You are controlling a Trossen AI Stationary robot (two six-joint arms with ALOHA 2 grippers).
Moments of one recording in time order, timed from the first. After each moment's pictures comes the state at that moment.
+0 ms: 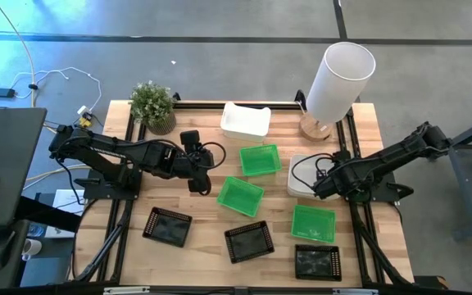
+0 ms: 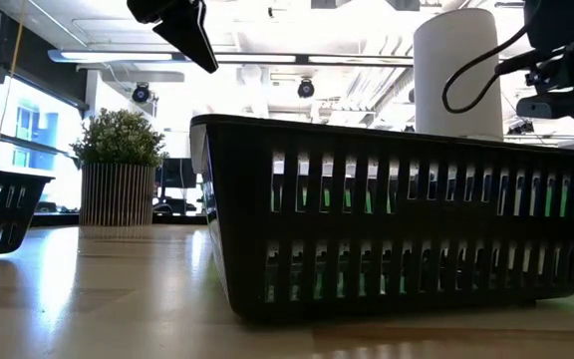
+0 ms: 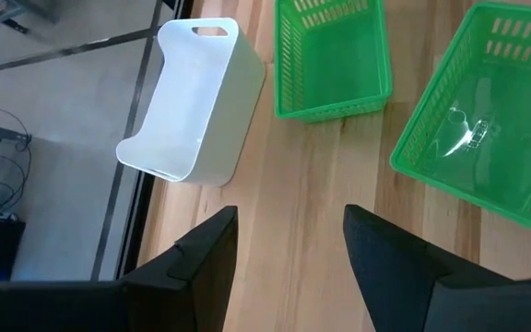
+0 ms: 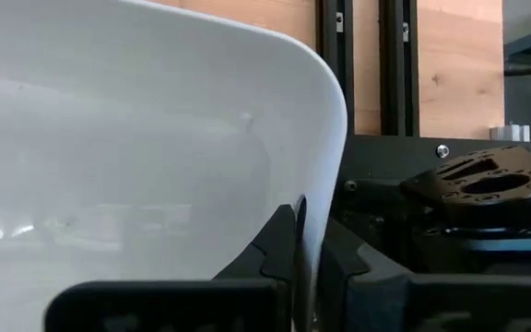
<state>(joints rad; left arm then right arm) -0.07 1.41 1.25 -0.90 -0.61 -0.05 0.35 1.17 0.77 -1.53 0.25 1.90</state>
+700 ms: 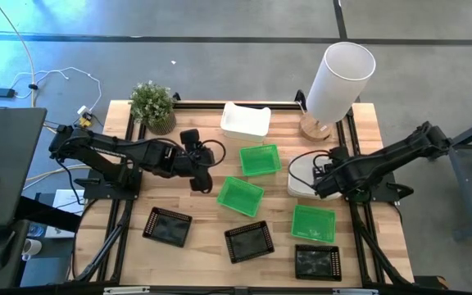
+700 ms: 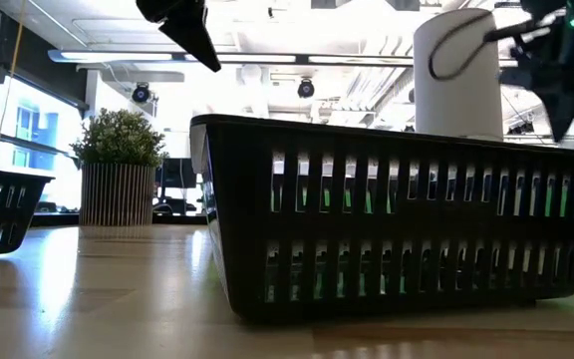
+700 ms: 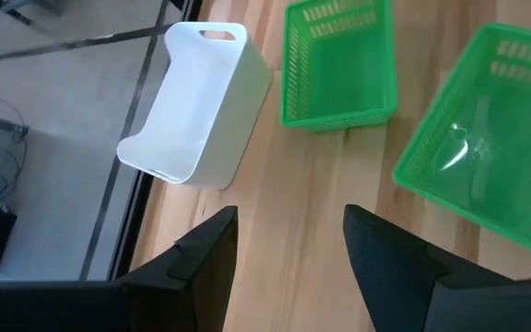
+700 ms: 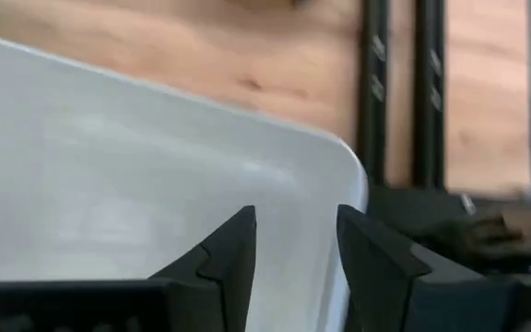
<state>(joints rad) -0.04 1.41 1.25 -0.87 -0.62 -0.09 0.35 1.16 0.89 -1.56 0.42 1.83</state>
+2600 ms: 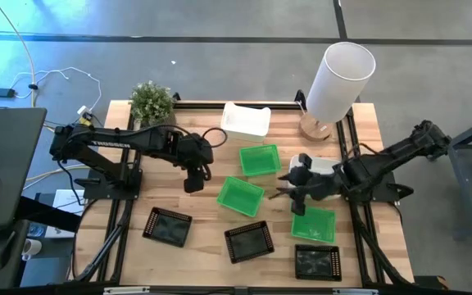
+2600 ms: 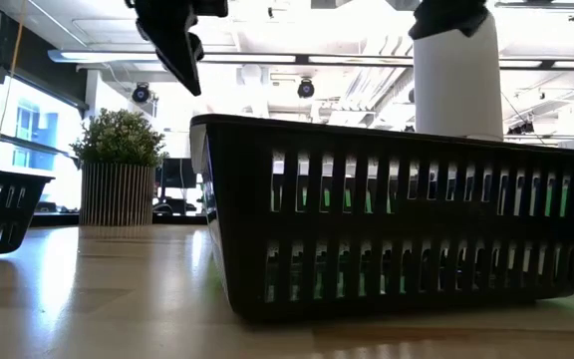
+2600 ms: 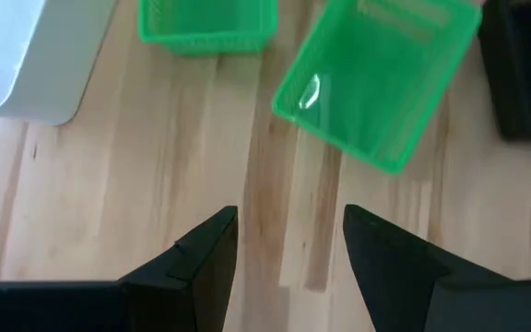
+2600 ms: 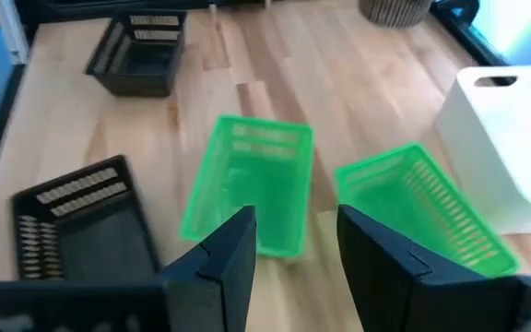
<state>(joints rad) 0.11 1.41 1.25 -0.98 -0.09 -0.10 0.41 1.17 0.98 -0.53 0.48 0.38</state>
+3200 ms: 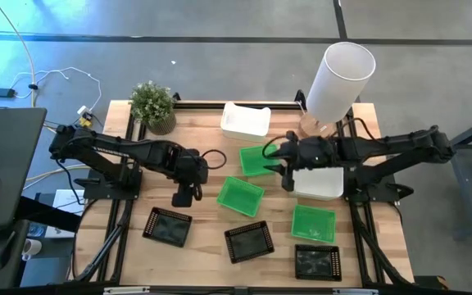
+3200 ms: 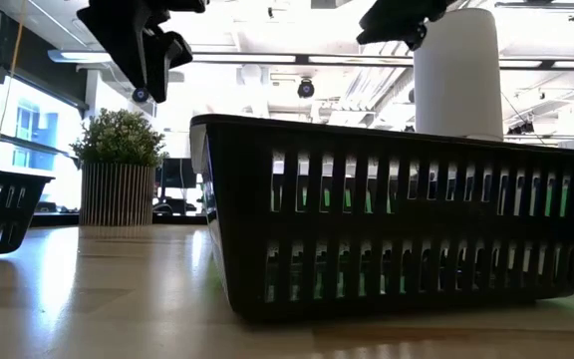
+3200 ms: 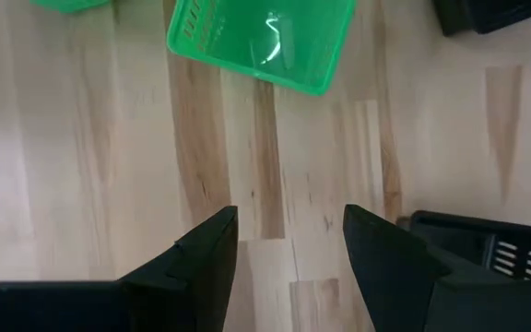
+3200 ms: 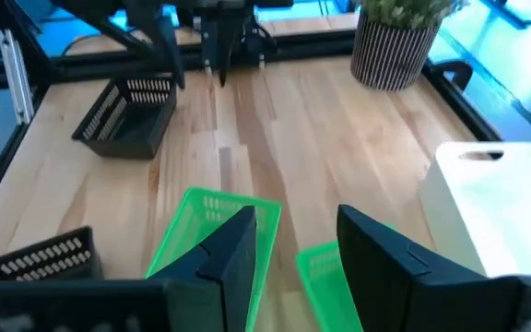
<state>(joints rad) -0.02 1.41 1.19 -1.03 -0.03 -0.05 0.07 1.17 0.98 -0.31 0.17 0.11</state>
